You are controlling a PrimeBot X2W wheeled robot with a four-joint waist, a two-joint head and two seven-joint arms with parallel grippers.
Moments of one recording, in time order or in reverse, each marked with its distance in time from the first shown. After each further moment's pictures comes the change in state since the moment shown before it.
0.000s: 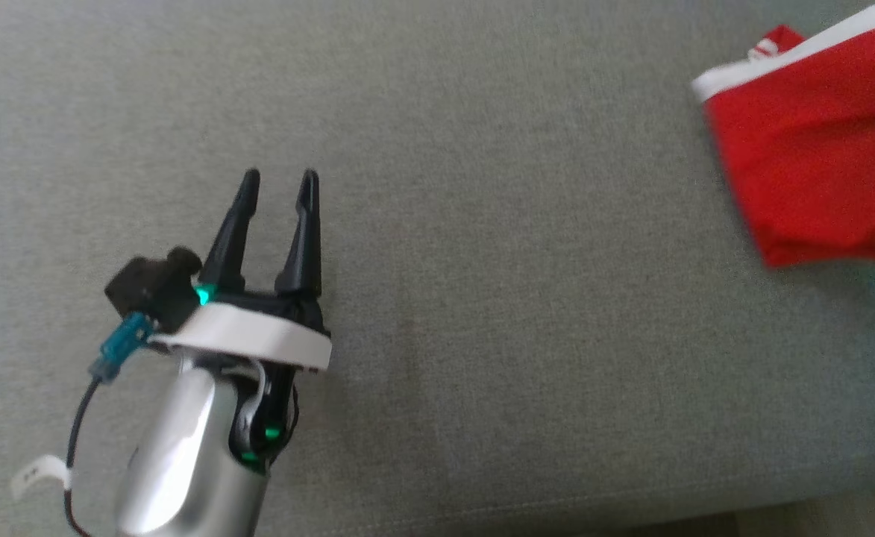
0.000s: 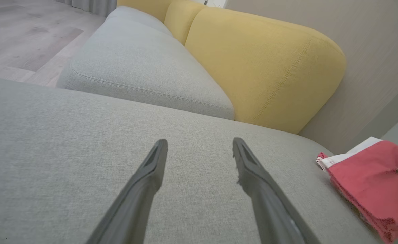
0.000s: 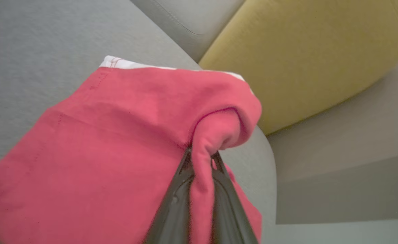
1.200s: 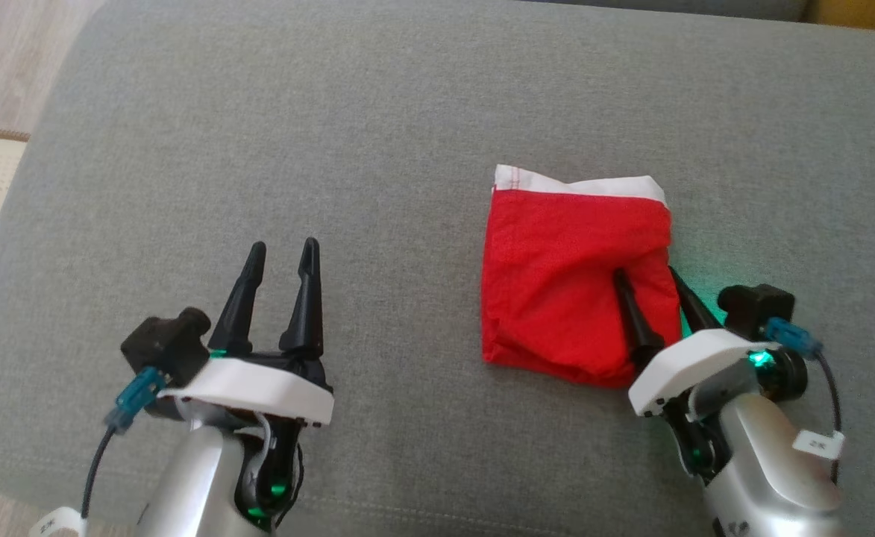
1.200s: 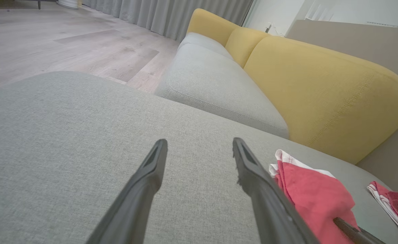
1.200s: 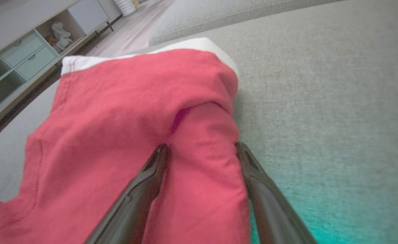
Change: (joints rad) left arm 0.116 0.000 -0.011 0.015 -0.046 0.029 0.000; right arm 0.291 0.743 -0.330 0.116 0.194 0.000 -0.022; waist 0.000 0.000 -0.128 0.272
